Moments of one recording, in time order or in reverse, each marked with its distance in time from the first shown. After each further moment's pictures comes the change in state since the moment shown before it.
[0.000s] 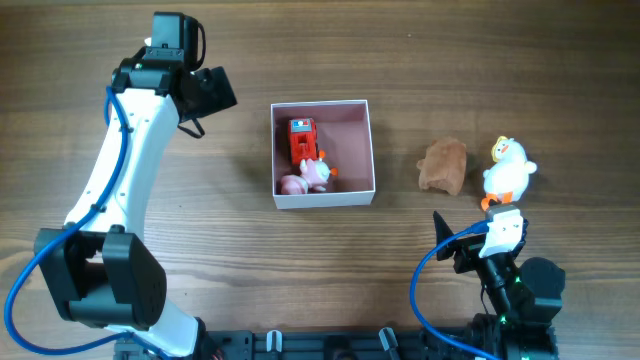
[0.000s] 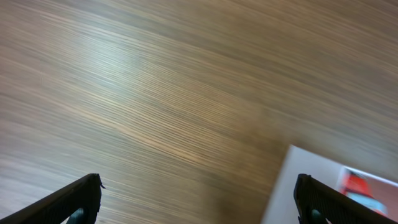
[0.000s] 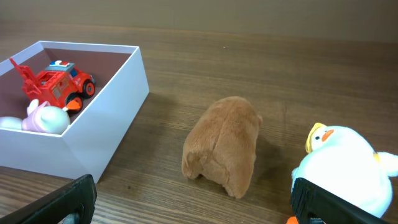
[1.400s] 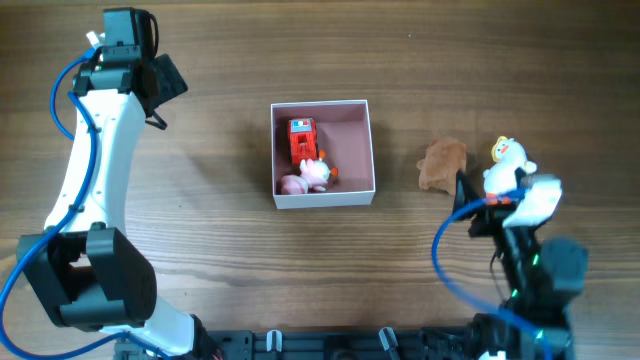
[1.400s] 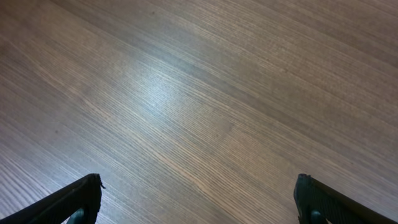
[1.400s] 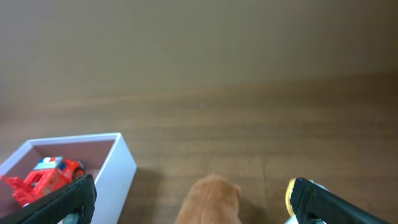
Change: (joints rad) left arm 0.144 0.000 0.000 0.099 -0.171 0.016; right arm 0.000 0.364 0.171 0.335 0.110 0.200
